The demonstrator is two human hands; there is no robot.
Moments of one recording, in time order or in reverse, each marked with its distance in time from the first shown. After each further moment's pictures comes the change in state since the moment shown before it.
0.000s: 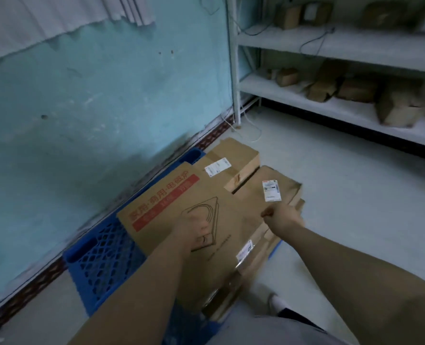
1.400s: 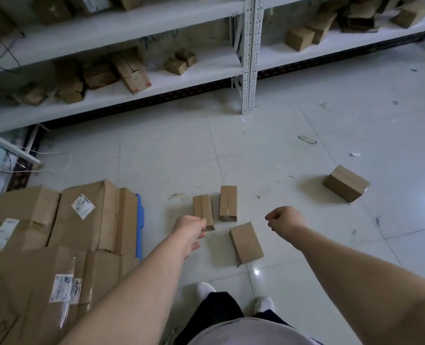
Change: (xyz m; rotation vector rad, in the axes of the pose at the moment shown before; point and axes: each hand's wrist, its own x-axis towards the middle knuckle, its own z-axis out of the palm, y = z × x) left_hand -0.223 -0.204 0.423 0.824 -0.520 0.111; right_hand -0.352 0.476 -0.069 0.668 0.400 0.838
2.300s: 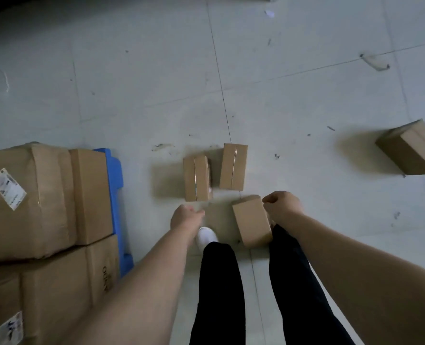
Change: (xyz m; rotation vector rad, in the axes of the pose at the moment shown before) left_hand 0.329 0.009 0.091 0.291 0.110 -0.320; right_hand 0.320 0.007 0.113 -0.191 -0.271 0.254
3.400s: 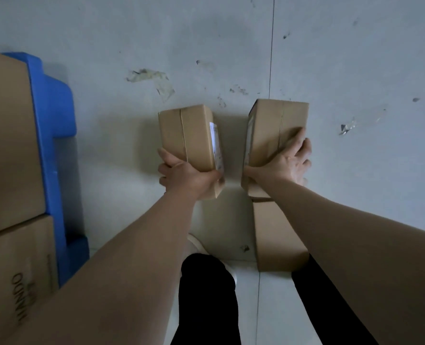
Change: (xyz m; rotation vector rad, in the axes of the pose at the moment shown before) left_hand 0.301 -0.044 0.105 0.073 0.141 -0.060; right_hand 0.258 -0.034 0.190 -0.161 0.222 0.021
